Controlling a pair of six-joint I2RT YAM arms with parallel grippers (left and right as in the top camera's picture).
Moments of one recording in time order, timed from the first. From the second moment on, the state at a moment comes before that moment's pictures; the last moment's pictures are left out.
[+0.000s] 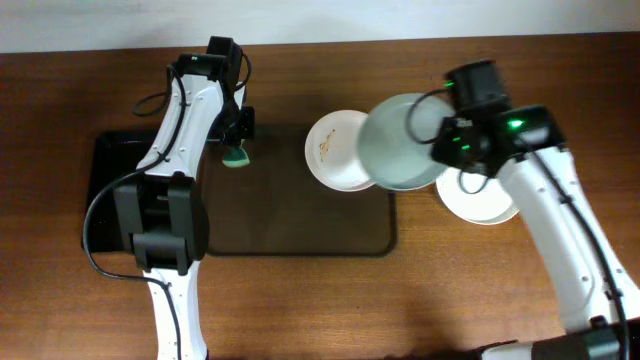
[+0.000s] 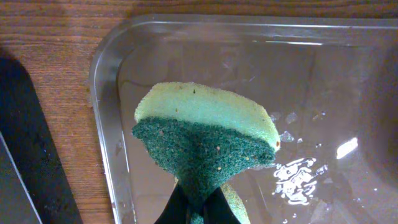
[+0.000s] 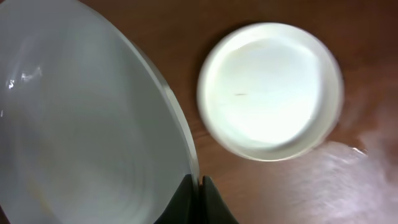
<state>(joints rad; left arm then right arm) -0.15 2.30 2.08 -1.28 -0.03 -0.13 0.15 1.56 1.52 -1.14 0.16 0.57</state>
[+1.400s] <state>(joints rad) -0.13 2.30 2.08 -1.28 -0.03 -0.13 0.07 1.61 1.30 -0.75 -0.12 0.56</state>
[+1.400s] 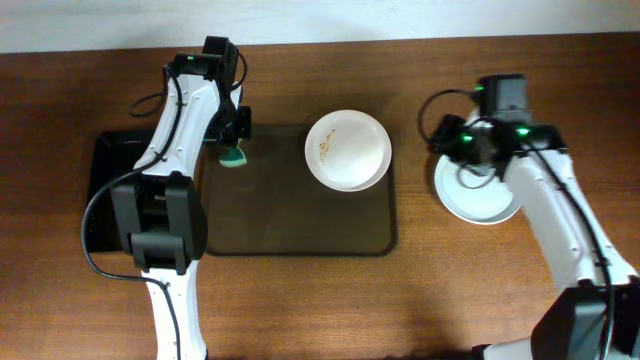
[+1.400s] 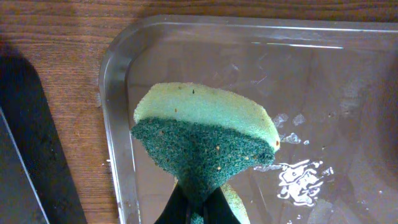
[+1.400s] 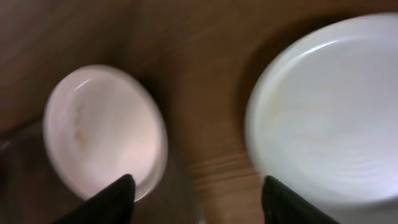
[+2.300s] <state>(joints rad) -0.13 2.30 2.08 -1.27 -0.03 -0.13 0.48 1.98 1.31 -0.71 -0.13 0.80</state>
